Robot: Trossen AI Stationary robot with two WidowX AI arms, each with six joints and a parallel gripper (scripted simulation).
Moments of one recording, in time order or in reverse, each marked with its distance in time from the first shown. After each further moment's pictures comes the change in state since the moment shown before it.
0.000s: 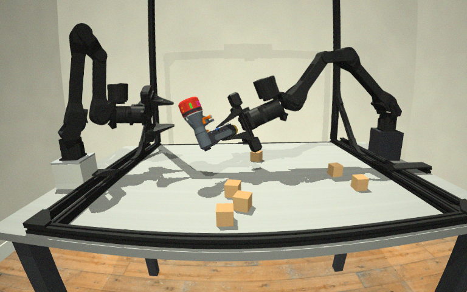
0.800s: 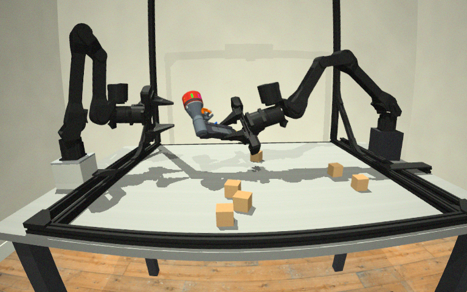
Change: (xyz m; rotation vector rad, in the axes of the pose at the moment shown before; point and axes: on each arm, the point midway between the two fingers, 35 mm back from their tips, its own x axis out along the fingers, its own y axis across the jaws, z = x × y) left arm 0.000 -0.001 0.011 0.463 0.037 0.102; right arm 0.000 0.000 0.000 0.000 0.000 0.000
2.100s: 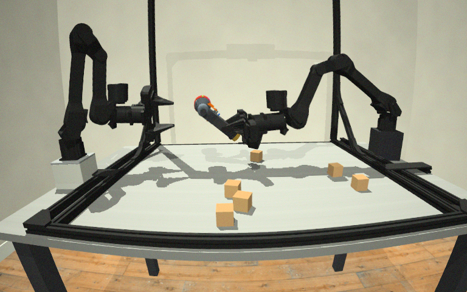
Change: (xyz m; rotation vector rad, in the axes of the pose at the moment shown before) left arm -0.012 0.016 0.014 0.763 0.164 0.126; right arm 0.000 0.000 0.000 0.002 -0.001 0.000
